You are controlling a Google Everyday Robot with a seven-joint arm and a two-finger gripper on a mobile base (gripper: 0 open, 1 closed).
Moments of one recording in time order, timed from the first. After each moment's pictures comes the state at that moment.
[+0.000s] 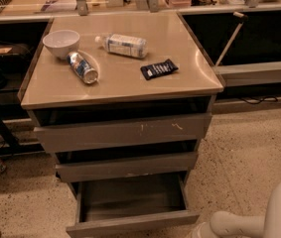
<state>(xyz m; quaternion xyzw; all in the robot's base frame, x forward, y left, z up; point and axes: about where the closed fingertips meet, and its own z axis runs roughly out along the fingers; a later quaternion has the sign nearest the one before) 0.365 -0.198 0.181 -0.36 0.90 0.22 0.10</state>
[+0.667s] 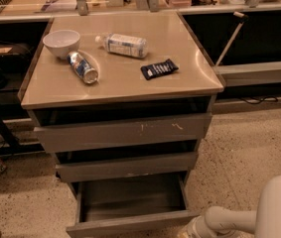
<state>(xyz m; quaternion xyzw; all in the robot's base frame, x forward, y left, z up) 0.395 -0.188 0.170 -0.36 0.90 0.21 0.12</state>
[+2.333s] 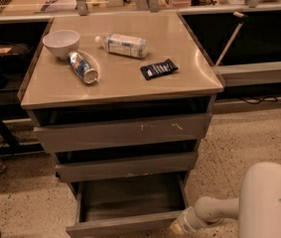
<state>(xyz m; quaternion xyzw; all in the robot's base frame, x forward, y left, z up) 0.429 -0.160 0.175 -0.39 0.89 0.20 0.12</state>
